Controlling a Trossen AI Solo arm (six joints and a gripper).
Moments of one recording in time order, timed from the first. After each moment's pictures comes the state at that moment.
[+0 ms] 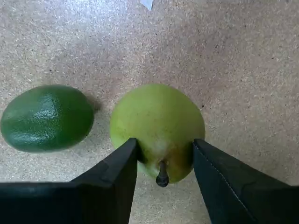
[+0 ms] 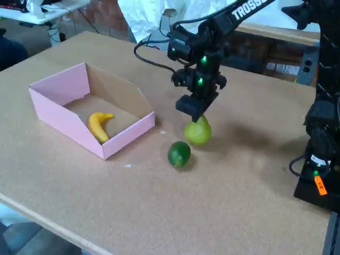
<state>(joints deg) -3.0 99.8 60.4 -40.7 -0.9 -3.3</state>
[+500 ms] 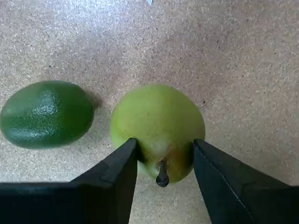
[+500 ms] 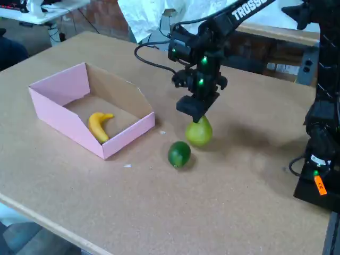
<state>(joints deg) -3.0 99.8 60.3 -41.5 -1.0 -3.1</state>
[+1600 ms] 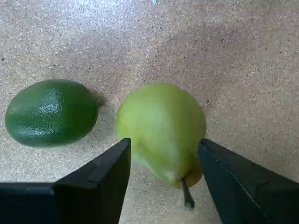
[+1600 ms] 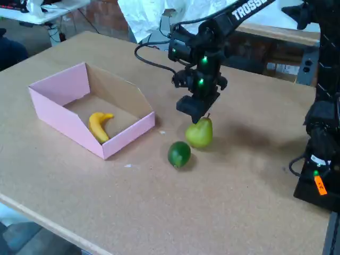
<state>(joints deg) -3.0 99.8 60.3 -41.5 -1.8 -3.1</state>
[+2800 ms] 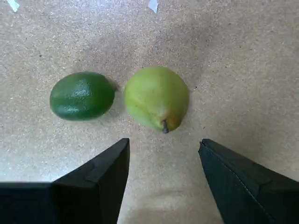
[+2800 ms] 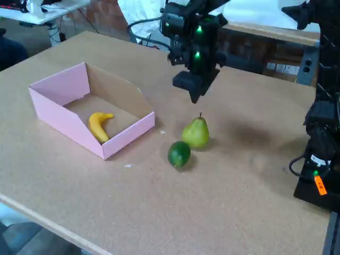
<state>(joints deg) -3.0 99.8 77.2 -63.1 -1.7 -2.9</state>
